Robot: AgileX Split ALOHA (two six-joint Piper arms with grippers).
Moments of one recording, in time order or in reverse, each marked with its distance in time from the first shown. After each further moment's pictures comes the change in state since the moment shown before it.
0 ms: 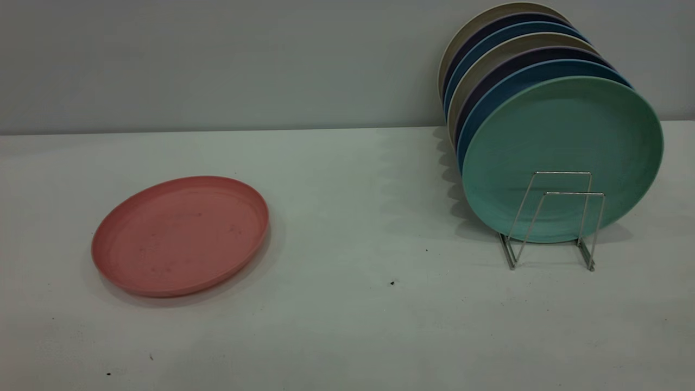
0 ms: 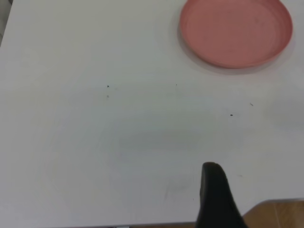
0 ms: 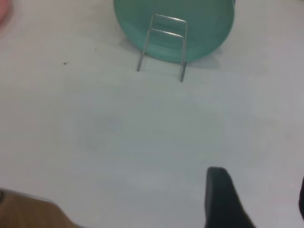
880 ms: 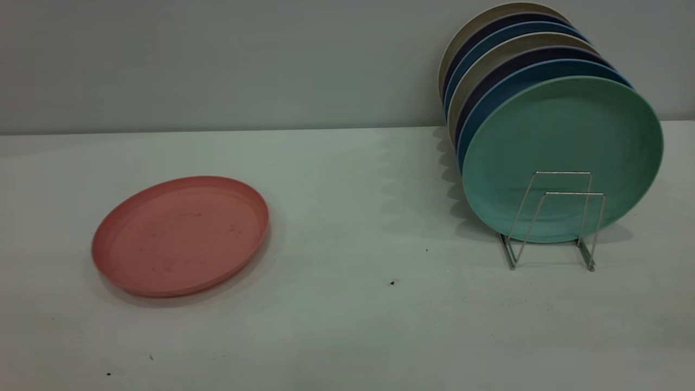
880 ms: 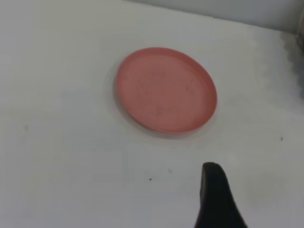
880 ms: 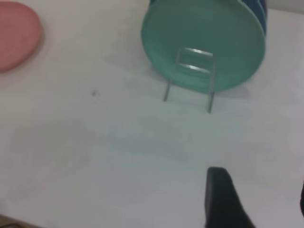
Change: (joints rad) left arm 0.000 0.345 -0.048 -0.184 -0.359 -0.193; right arm 0.000 0.333 -0.034 0.154 -0.271 -0.109
